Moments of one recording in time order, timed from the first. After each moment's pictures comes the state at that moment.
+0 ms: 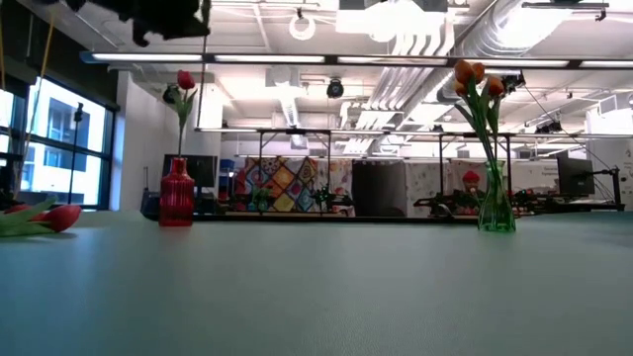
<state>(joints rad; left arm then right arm) 0.46 0.74 0.67 0.20 -0.50 0.03 -0.40 1.56 1.87 -0.47 -0.17 0.18</state>
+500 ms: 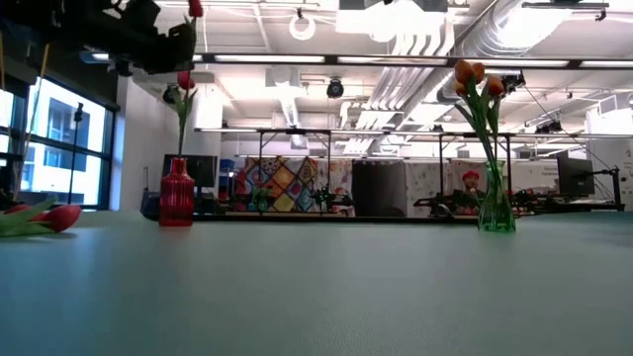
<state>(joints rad) 0.60 0.70 0.44 0.40 -0.51 0.08 -0.40 1.56 1.87 -0.49 -0.11 0.16</state>
